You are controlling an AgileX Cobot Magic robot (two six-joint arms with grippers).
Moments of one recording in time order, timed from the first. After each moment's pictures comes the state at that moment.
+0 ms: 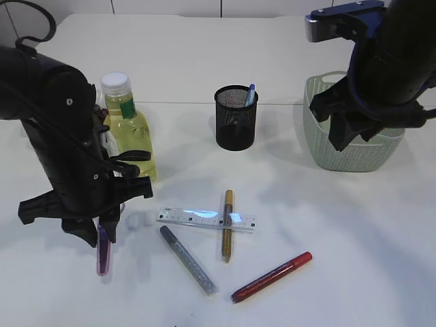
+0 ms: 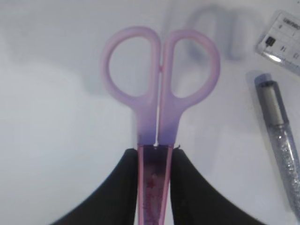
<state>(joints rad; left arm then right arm) -0.55 1.85 -1.13 0.04 0.89 -0.89 0.37 1.61 -1.39 -0.06 1.16 0.03</state>
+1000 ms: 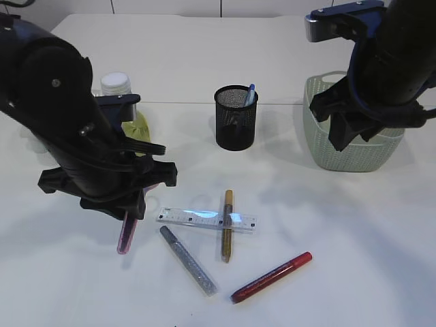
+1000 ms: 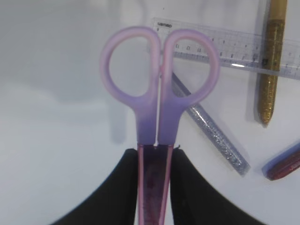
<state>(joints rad) -0.66 1.73 -1.13 0.07 0.81 -0.71 0.37 1.61 -1.39 -0.06 1.16 0.03</state>
